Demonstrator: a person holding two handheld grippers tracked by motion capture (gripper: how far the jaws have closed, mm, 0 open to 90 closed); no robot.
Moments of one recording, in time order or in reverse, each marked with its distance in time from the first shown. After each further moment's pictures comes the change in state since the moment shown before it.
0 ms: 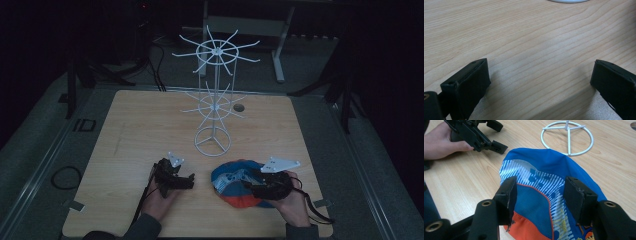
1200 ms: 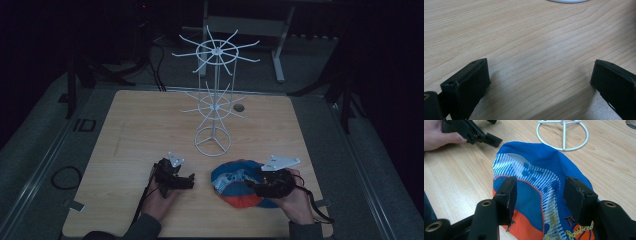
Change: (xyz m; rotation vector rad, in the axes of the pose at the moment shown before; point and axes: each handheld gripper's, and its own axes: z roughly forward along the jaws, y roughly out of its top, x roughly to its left) left arm 0.000 0.000 0.000 0.001 0.000 0.001; right arm -0.006 0.004 -0.004 0.056 -0.027 -0.037
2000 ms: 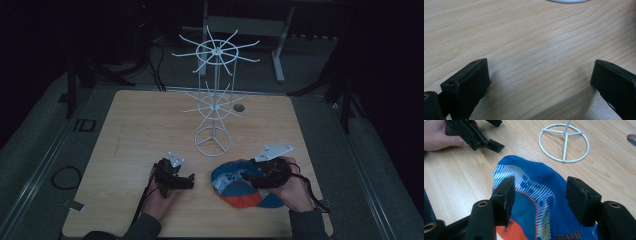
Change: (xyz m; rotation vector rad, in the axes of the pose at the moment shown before) left arm 0.000 0.000 0.000 0.004 -0.001 0.001; right arm -0.005 0.034 0.000 0.042 0.019 -0.089
